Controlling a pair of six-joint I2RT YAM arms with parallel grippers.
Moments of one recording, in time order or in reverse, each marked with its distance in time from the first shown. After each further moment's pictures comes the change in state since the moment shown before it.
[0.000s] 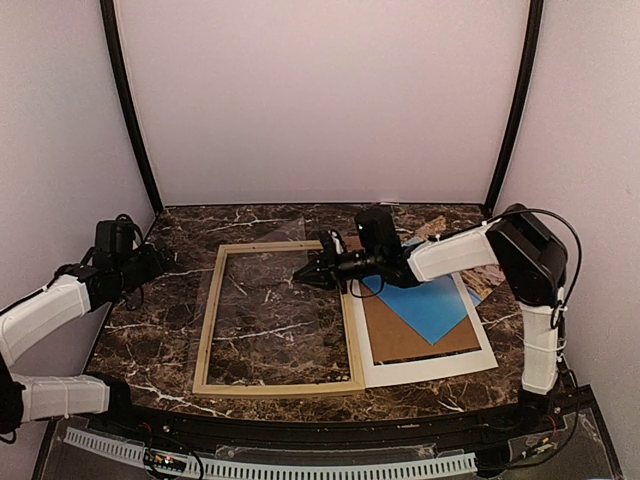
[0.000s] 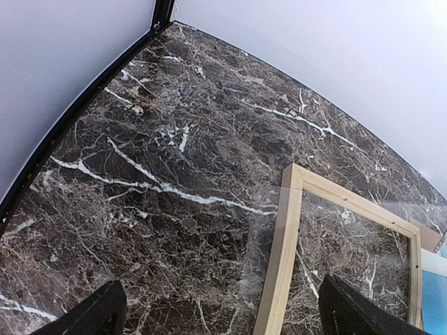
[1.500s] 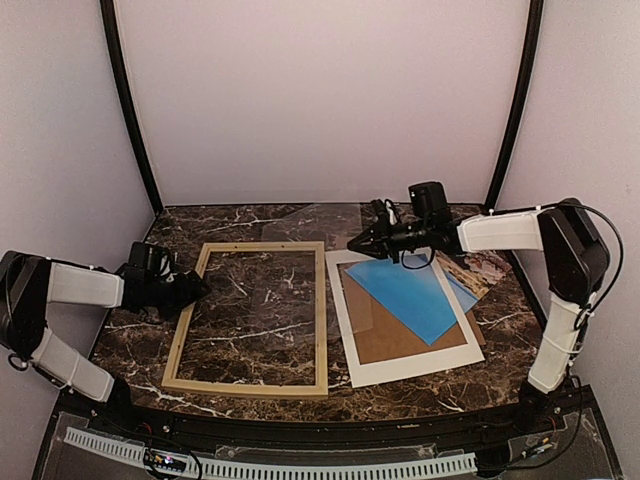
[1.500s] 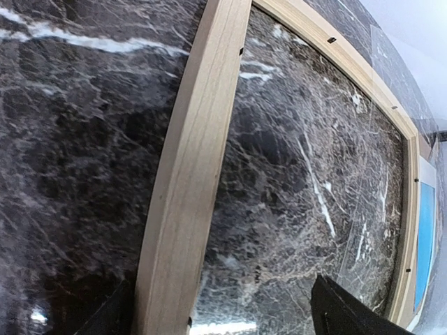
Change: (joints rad) left arm 0.010 0.420 -0.083 0.250 0.418 -0.040; right arm -0.258 -0.178 -0.098 -0.262 -0.030 -0.270
